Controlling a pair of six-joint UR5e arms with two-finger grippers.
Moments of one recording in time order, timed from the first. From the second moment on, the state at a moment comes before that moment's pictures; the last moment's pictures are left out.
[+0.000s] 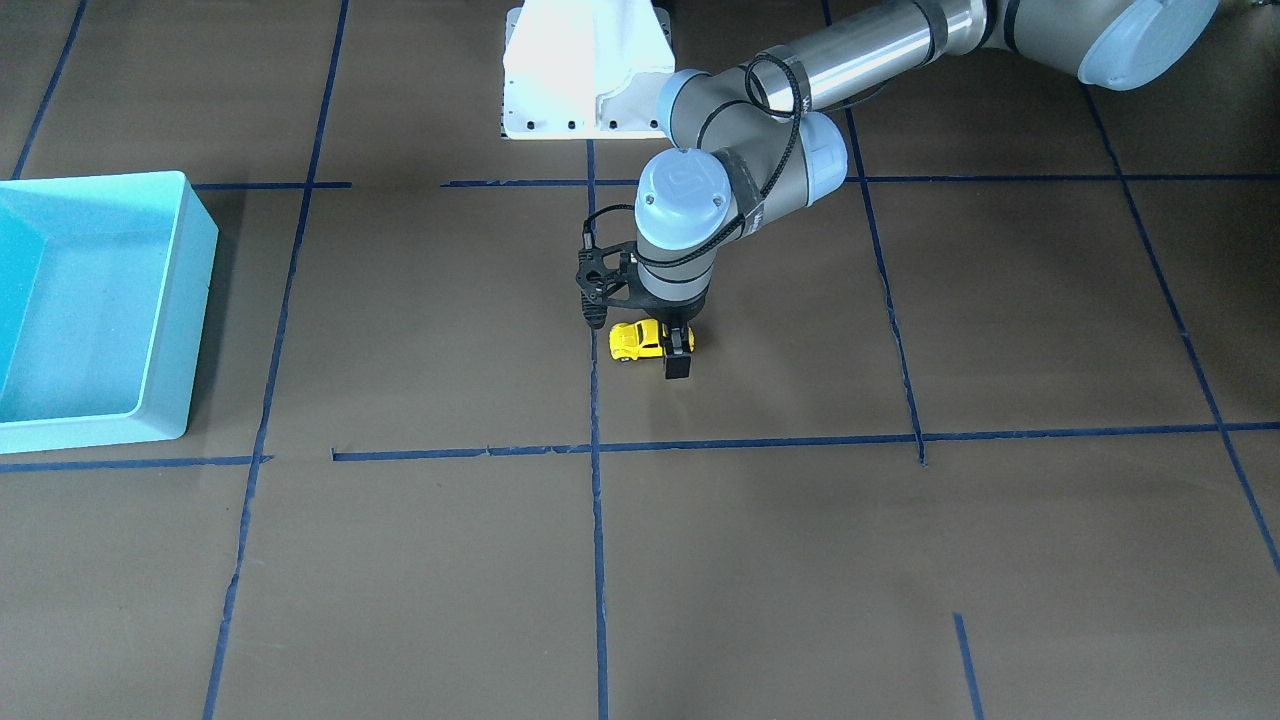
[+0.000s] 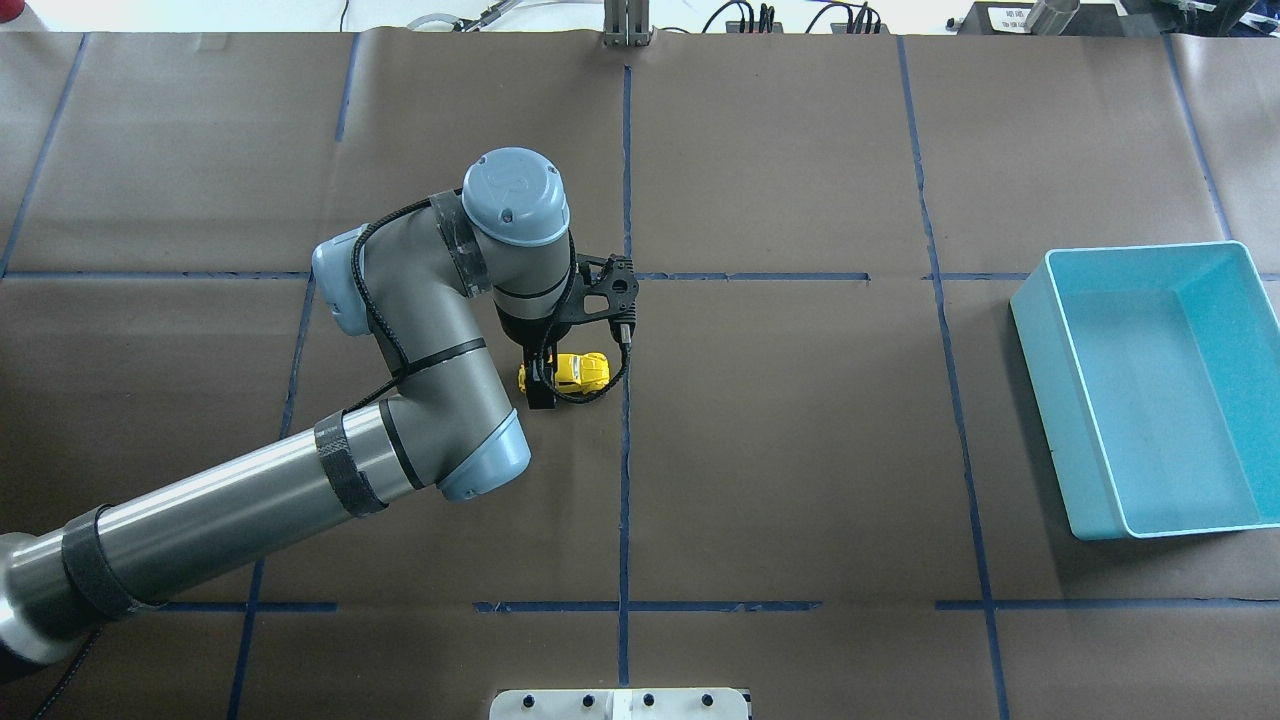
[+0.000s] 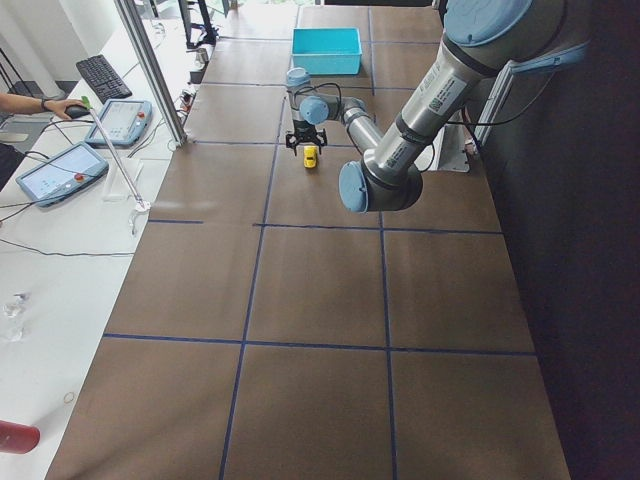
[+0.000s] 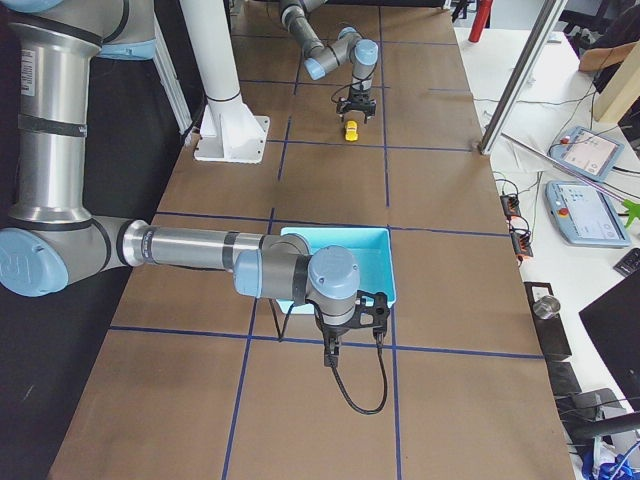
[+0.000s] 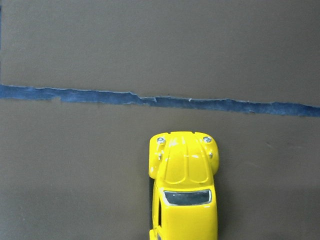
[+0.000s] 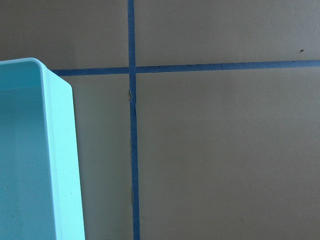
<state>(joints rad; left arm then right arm) -0.58 -2.40 -1.38 -1.58 -2.02 0.41 1.66 -1.71 1.71 -1.59 2.35 -0.04</state>
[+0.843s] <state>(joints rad) -0.56 -2.41 -1.35 -1.64 -2.01 0.34 1.65 -1.71 1.71 -1.58 2.34 -0.04</state>
